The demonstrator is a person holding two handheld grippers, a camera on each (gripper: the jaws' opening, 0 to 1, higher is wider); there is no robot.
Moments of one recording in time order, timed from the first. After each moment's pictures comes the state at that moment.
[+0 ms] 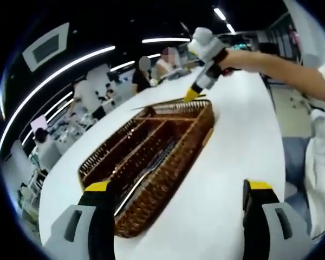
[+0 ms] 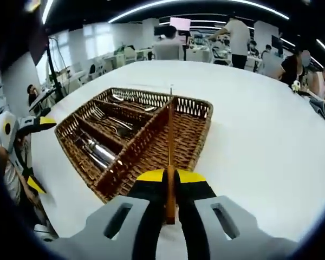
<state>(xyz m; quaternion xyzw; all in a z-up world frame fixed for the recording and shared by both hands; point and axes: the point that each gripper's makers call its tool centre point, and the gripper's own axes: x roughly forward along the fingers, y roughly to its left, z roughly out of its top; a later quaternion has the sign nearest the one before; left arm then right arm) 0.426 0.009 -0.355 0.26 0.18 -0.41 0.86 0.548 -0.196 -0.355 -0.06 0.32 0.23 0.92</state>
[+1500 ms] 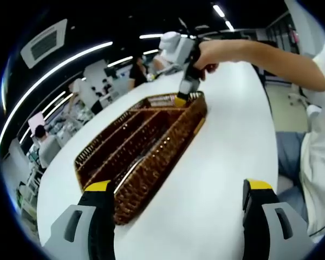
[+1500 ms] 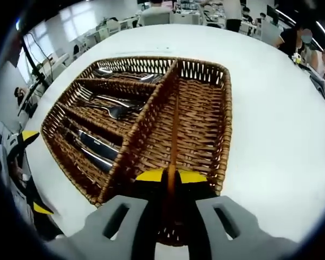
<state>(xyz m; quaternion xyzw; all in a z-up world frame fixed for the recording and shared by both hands) 0.404 0.007 -0.368 0.26 0.20 -0.41 0.85 0.553 -0.164 -0.399 -0.06 0.46 0.19 0.87</state>
